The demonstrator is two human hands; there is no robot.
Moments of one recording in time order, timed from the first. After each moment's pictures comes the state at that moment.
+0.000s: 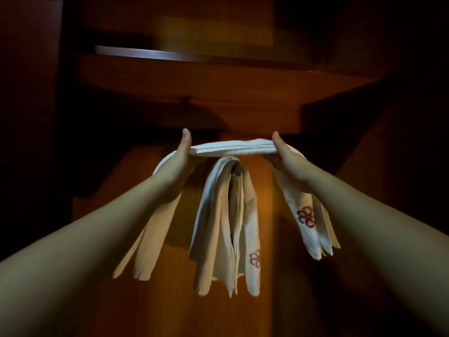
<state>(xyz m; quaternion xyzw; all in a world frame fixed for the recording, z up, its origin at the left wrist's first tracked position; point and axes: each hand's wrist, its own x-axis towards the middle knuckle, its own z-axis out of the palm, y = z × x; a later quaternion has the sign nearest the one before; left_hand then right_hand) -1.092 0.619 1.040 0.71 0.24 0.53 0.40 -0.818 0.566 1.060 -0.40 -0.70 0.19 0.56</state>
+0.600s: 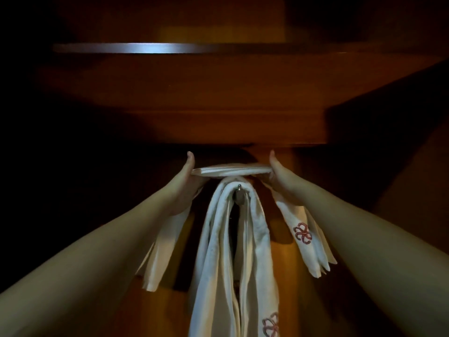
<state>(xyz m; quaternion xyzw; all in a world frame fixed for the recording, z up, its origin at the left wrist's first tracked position) -1.057 0.765 1.072 0.75 0.27 0.45 0.41 -0.790 0.746 1.089 -0.43 -0.69 0.30 0.49</state>
